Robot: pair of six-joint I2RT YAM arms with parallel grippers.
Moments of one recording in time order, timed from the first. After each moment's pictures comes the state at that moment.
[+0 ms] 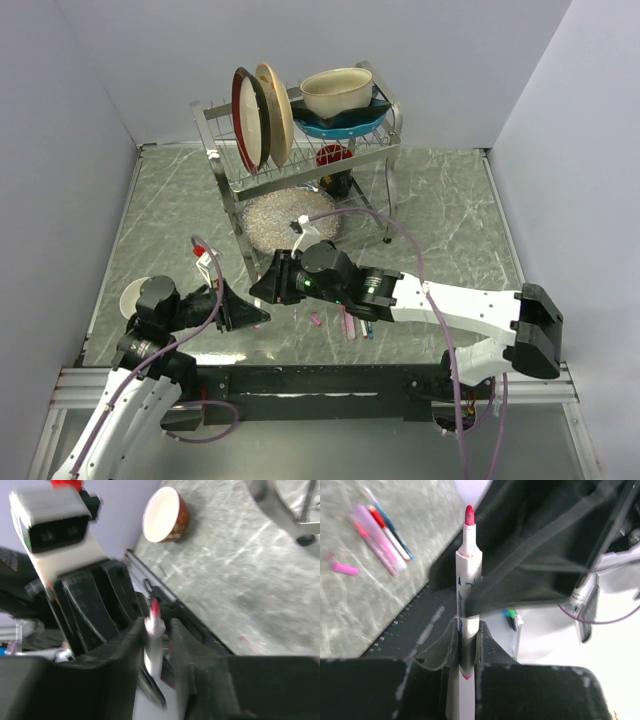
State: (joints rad) left arm -0.31 0.30 0.37 -0.24 0.95 -0.96; right arm 1.19 1.39 1.07 -0.04 0.05 0.97
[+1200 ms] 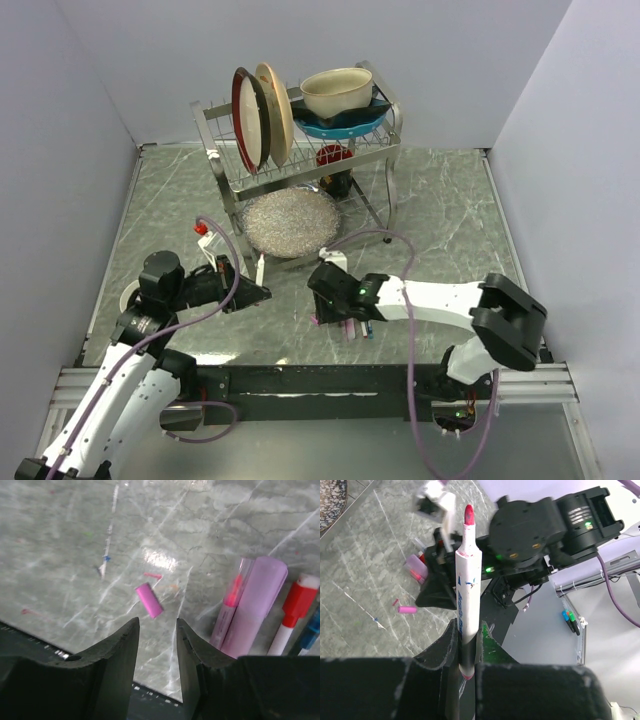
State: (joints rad) left arm -0.32 0.53 0.54 -0.27 0.85 -0.56; right arm 1.08 1.49 0.84 -0.38 0.19 0.81
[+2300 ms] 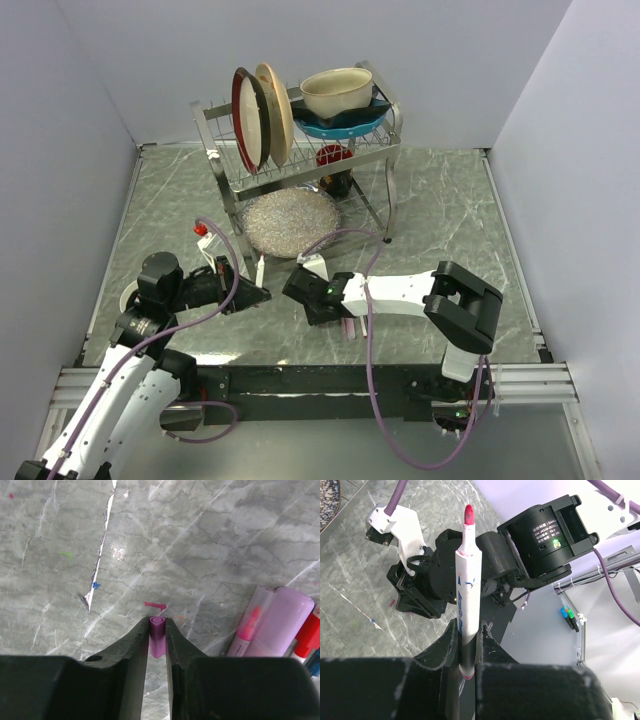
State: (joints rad) left arm -0.32 0.52 0.54 -0.27 0.87 -0.55; right arm 1.14 1.74 1.02 -0.47 0.30 0.76
